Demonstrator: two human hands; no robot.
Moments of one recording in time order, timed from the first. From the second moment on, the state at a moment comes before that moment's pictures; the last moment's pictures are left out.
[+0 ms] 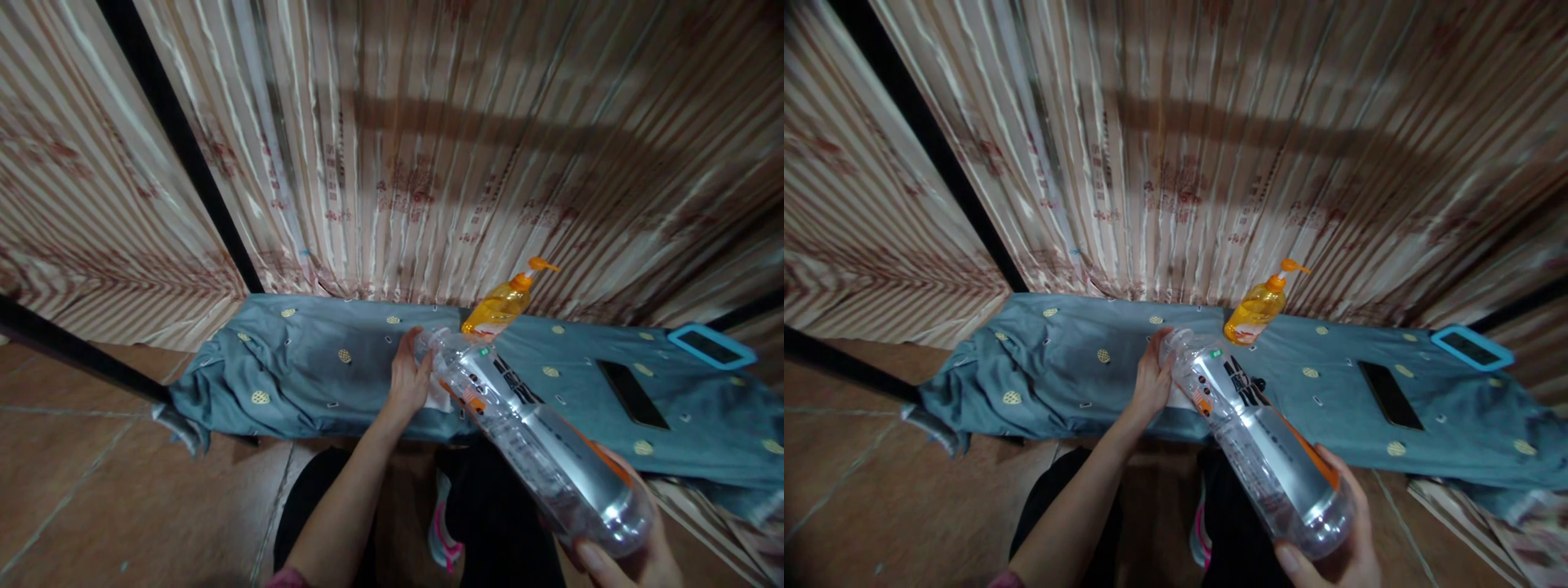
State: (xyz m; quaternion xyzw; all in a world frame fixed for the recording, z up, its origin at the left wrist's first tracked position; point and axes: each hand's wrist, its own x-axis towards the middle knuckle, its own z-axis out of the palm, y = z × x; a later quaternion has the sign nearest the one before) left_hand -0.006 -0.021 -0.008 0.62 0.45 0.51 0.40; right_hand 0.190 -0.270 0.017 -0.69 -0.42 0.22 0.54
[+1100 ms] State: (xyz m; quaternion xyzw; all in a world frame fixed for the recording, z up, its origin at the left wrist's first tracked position) left_hand -0.007 -0.021 -0.006 0.64 0.43 0.50 0.38; right_hand 0.213 -0.276 0.019 -0.70 -0.44 0.26 0.50
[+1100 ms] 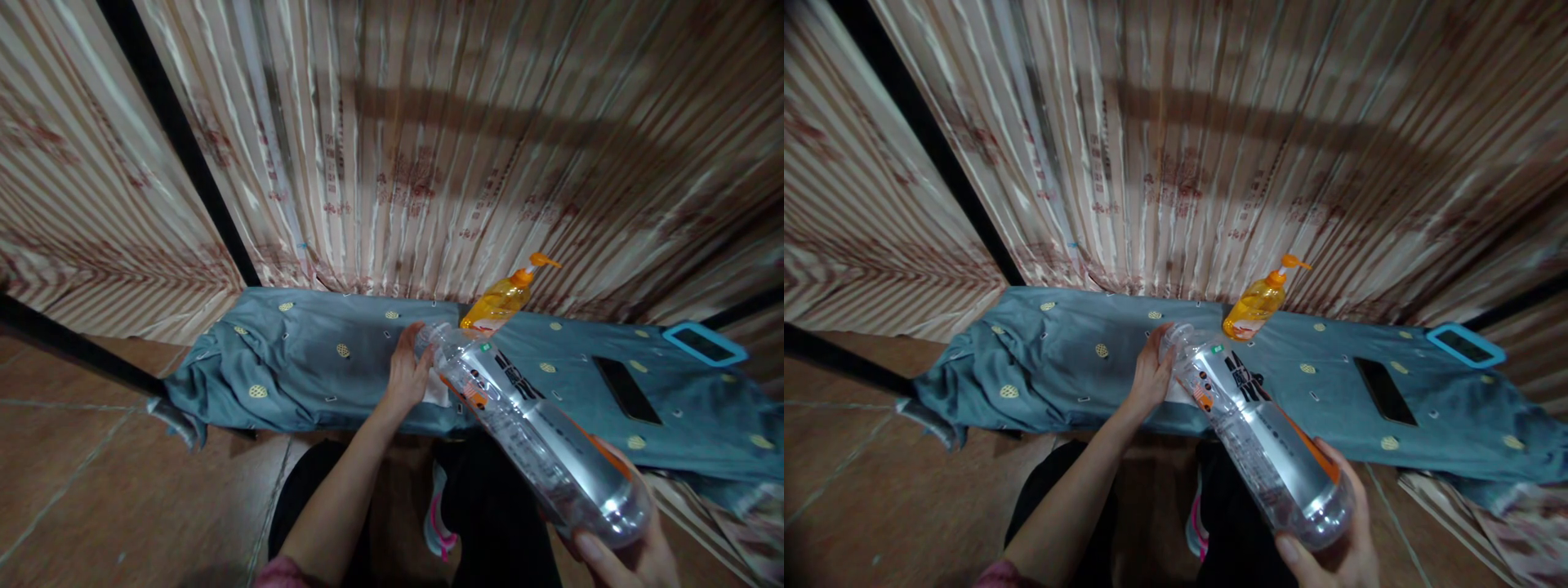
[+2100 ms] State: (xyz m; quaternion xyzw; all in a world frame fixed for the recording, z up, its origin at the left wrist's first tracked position) left_hand -0.010 -0.021 -0.006 0.64 0.44 0.50 0.39; right_hand 0.219 -0.274 0.013 -0.69 -0.46 0.22 0.51
